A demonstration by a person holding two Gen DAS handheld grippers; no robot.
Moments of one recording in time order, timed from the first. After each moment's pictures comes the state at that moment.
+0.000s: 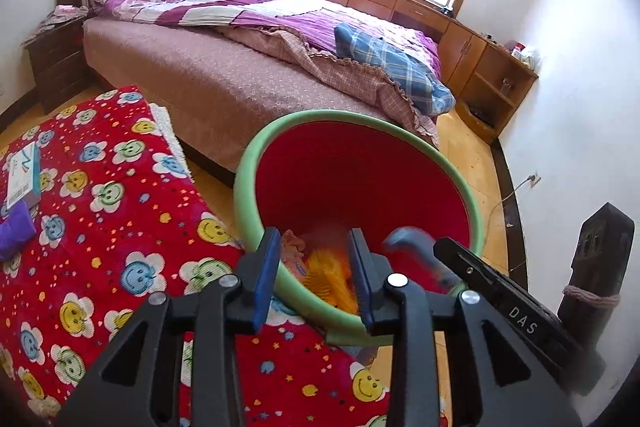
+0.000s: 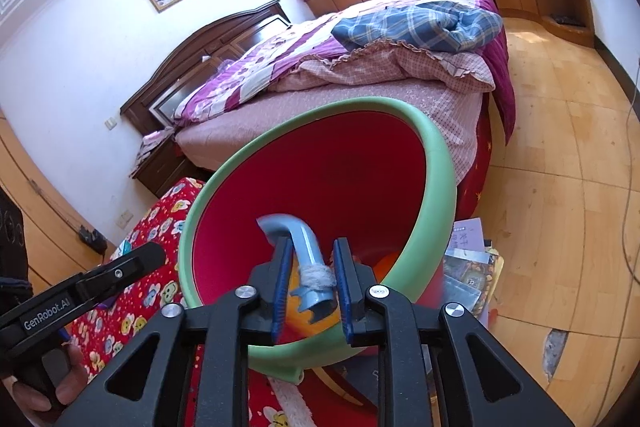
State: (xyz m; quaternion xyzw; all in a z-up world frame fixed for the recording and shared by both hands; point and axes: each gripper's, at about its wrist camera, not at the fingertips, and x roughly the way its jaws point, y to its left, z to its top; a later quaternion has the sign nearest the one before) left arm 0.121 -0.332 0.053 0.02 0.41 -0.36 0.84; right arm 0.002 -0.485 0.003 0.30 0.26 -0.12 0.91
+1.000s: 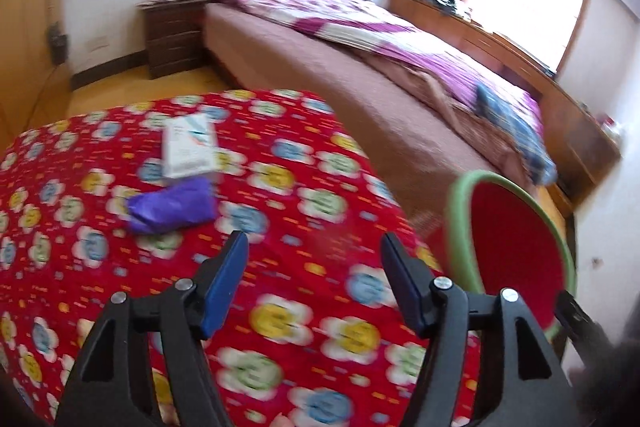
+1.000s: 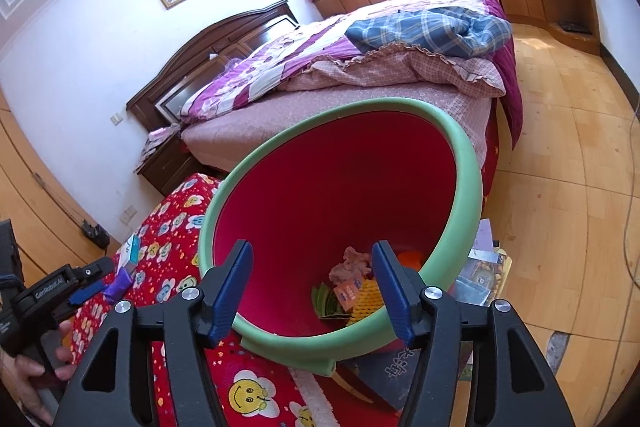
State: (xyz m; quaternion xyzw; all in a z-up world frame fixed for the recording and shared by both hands) left arm 0.181 -0.197 0.051 -0.05 0.40 -0.16 0.90; right arm 0.008 -0.466 0.012 0.28 0.27 -0.12 0.91
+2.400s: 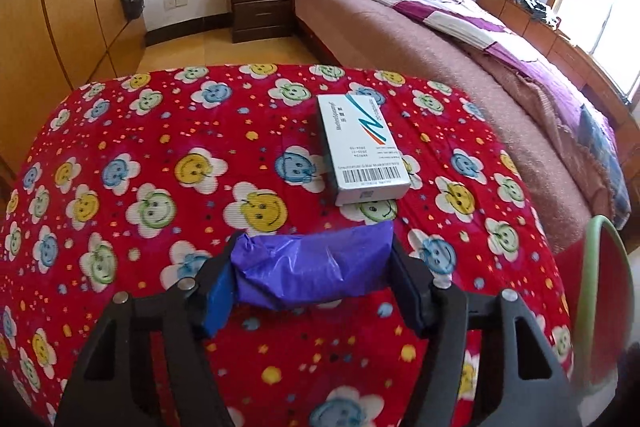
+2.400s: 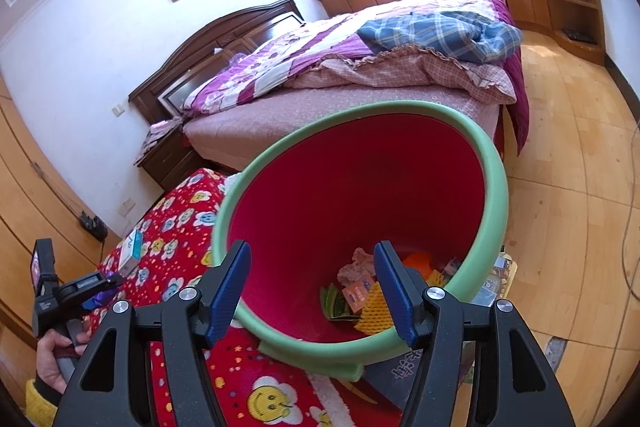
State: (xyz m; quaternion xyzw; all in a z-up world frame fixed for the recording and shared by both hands) left arm 0.238 -0.114 0.012 -0.06 0.45 -0.02 0.89; right arm 0.020 -0.447 0.023 0.26 0.27 -0.12 0.92
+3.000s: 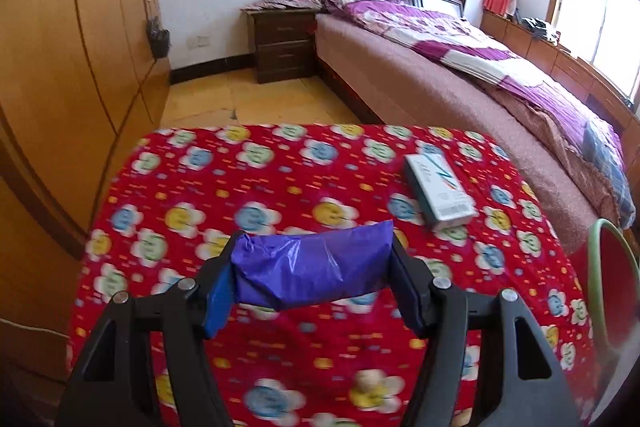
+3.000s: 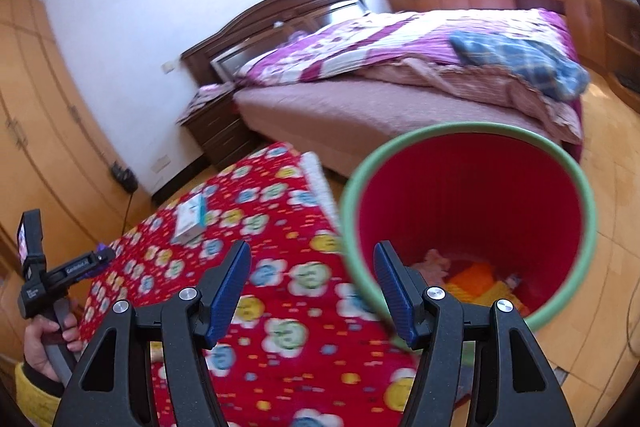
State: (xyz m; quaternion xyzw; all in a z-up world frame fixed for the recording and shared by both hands) left arm 0.207 -0.012 0.066 -0.03 0.39 0.00 0.92; right arm 0.066 -0.356 0.064 0.19 0.30 -0.02 0.94
